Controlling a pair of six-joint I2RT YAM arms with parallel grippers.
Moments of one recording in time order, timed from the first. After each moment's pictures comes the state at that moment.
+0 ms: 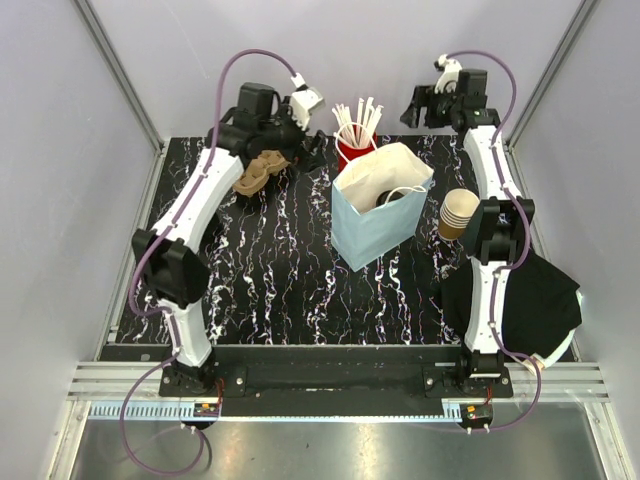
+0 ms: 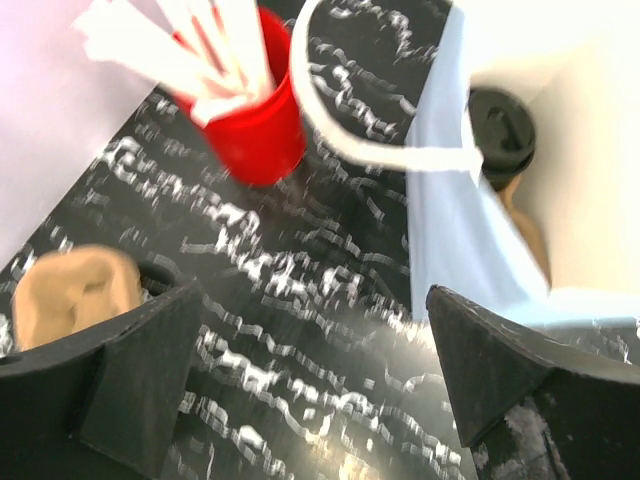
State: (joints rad) left arm -0.35 1.86 1.97 -0.66 0.55 0.33; right arm 0.02 2.36 2.44 -0.51 -0.45 0.04
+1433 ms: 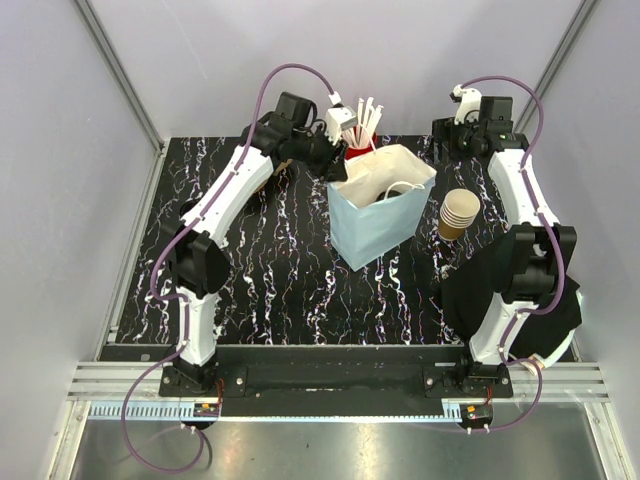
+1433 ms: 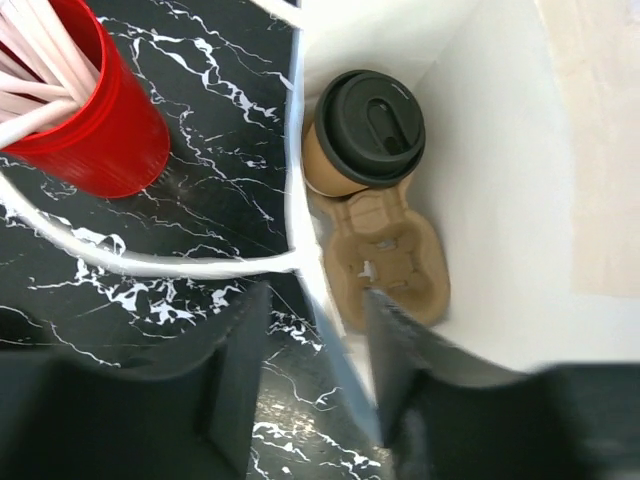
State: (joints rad) left arm -0.49 2.05 2.17 -0.84 0.59 0.28; right arm -0.03 1.88 1.78 -0.54 -0.33 -0.15
